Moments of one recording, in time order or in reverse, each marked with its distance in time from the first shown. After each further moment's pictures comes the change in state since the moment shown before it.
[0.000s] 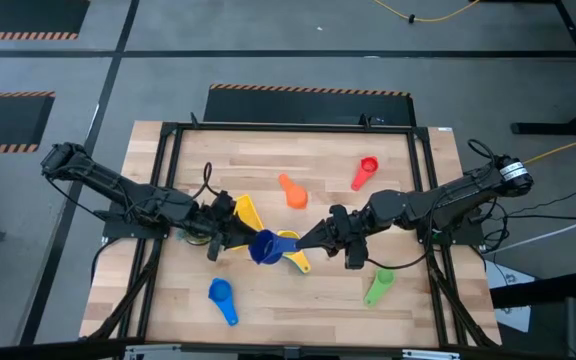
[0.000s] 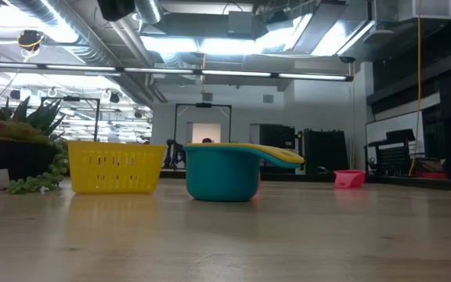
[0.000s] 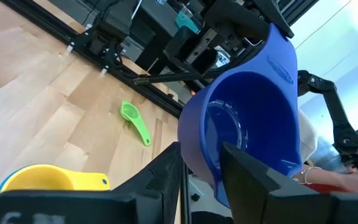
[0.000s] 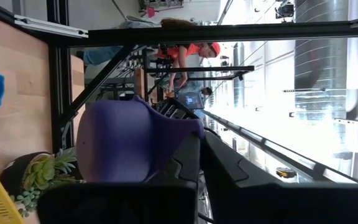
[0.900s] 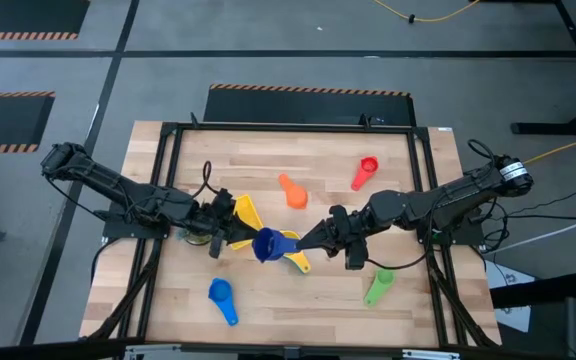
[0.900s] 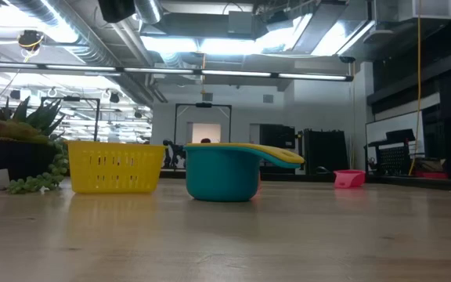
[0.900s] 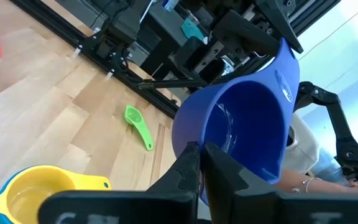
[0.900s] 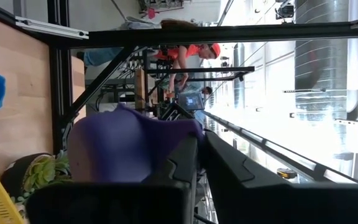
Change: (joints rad) left arm 0.001 0.000 0.000 0.003 -0.024 -0.009; right arm 0.000 0.000 0.000 0.000 -0.002 0.005
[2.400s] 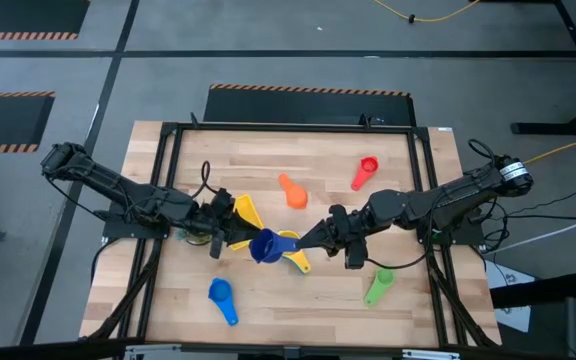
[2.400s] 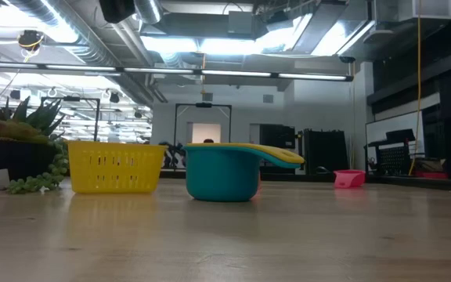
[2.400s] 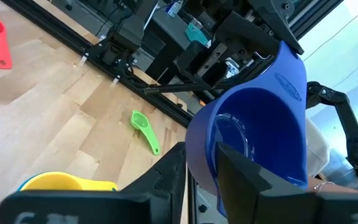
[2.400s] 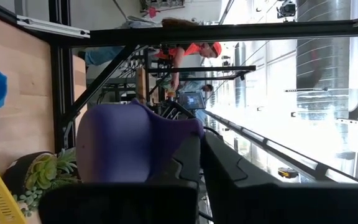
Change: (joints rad) left arm 0.000 0.000 0.000 0.000 -0.036 0.030; right arm 0.000 0.000 0.000 -0.006 0.000 -0.001
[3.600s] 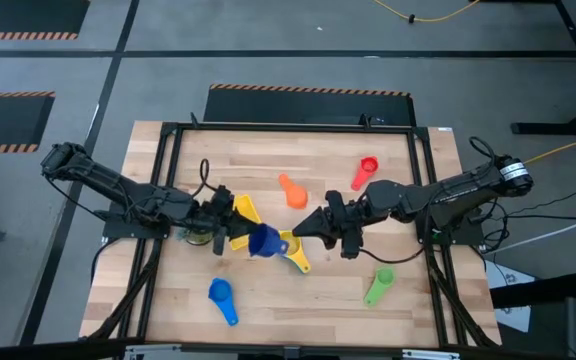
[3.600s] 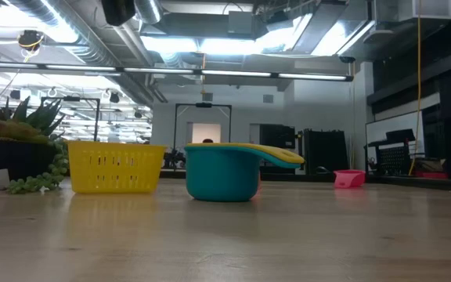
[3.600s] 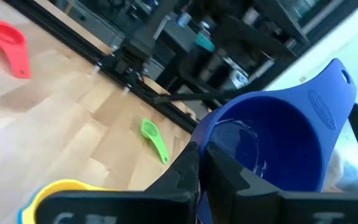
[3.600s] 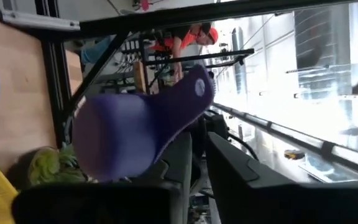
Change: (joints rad) left arm 0.001 0.000 0.001 0.001 -0.050 0.002; right arm -0.065 0.000 0.000 0.006 -0.027 0.099
